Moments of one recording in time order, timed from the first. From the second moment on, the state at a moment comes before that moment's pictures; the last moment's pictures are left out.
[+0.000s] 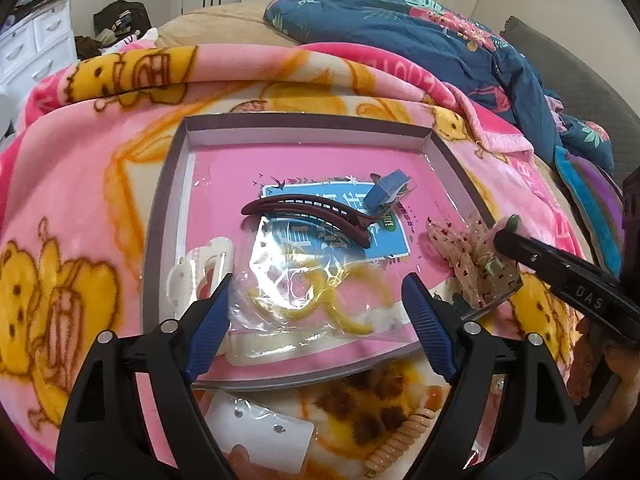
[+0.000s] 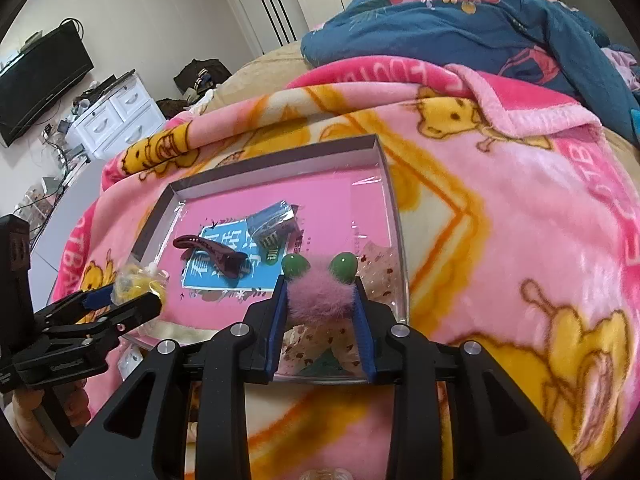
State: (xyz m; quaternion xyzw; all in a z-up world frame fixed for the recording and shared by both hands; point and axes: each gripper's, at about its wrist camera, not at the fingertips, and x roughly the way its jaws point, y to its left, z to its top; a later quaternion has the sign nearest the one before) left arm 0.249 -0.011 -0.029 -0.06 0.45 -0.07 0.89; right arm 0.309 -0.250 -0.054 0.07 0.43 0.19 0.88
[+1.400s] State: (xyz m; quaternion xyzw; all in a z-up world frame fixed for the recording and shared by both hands) left arm 0.164 0.037 0.042 -0.13 0.39 -0.04 0.91; right arm 0.215 -0.298 0.022 0.11 0.33 0.20 0.92
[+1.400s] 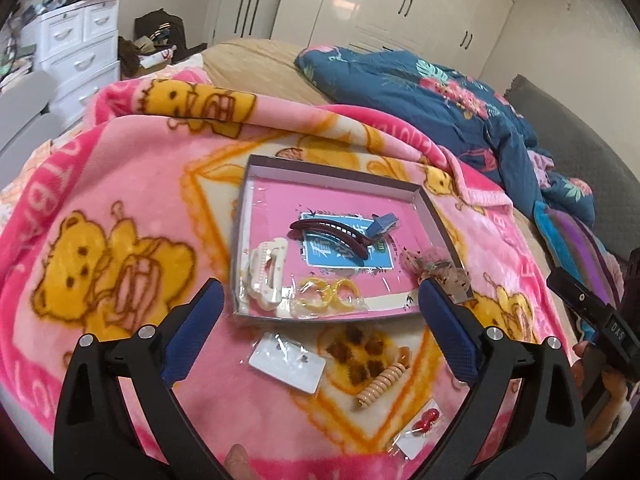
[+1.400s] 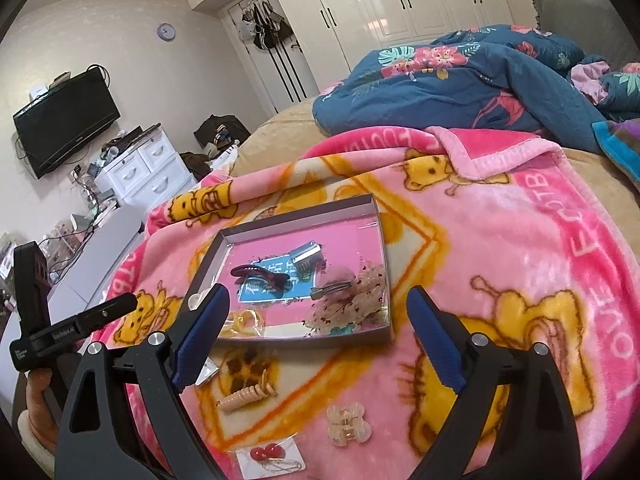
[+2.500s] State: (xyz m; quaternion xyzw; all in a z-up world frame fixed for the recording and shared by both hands) left arm 0.109 0.051 0.033 -0.13 0.39 -0.03 0.91; right arm 0.157 -0.274 0.011 0.05 0.35 0.24 0.90
